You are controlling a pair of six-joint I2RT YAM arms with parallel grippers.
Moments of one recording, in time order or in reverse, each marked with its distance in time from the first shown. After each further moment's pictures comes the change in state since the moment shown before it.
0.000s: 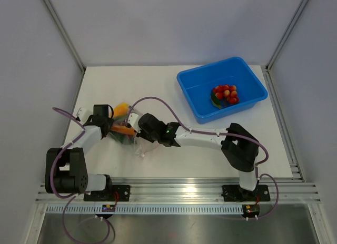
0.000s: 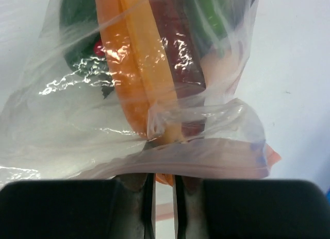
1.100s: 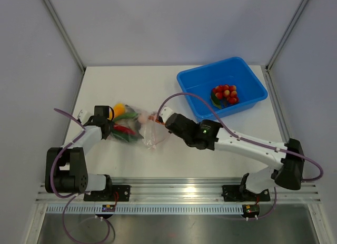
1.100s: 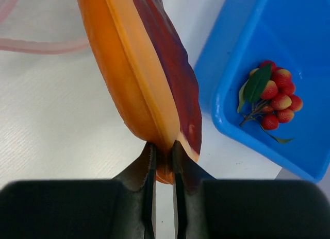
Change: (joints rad) left arm 0.000 0.003 -0.003 -0.066 0.013 -0.012; right arm 0.006 -0.430 -0.063 -0.637 0.402 0.109
